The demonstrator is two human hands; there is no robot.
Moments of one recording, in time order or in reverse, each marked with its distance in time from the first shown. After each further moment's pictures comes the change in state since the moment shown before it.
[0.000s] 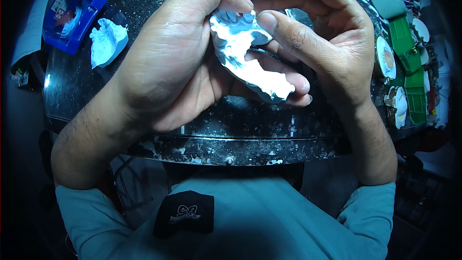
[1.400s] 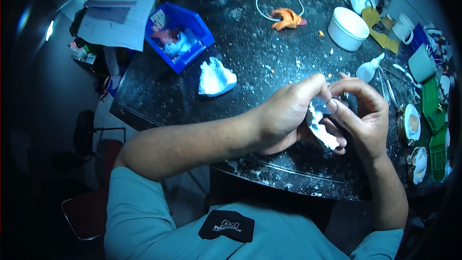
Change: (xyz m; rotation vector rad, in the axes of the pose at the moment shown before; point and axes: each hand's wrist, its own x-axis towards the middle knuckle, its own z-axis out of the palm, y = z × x) left_hand 0.004 -0.008 0.003 -0.002 0.050 -0.006; right_hand -0.002 -0.017 0.003 -0.265 0.017 0.058
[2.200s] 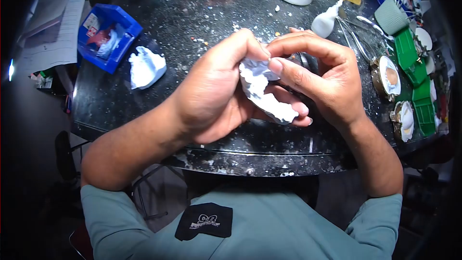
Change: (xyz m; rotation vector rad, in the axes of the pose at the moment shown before) left_hand 0.001 0.002 -0.001 -0.015 -0.051 -0.039; right_hand -0.002 0.008 -0.002 0.122 -0.068 0.048
